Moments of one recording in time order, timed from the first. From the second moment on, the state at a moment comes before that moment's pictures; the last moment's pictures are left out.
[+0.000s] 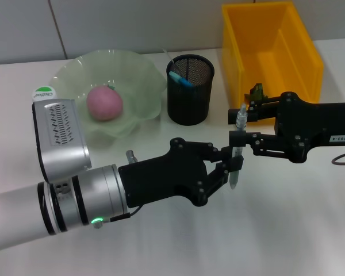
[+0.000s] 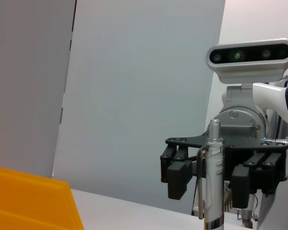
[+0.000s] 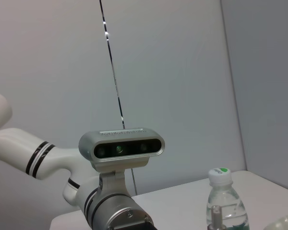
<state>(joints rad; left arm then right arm) -0.44 -2.08 1.94 0.67 0.80 1.14 -1.03 0.59 2.03 -0.50 -0.67 -2.03 -1.93 1.29</state>
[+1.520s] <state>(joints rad) -0.44 -2.07 1.94 0.67 0.80 1.15 -1.07 0.59 2.03 -0.50 -0.67 -2.03 -1.92 1.30</state>
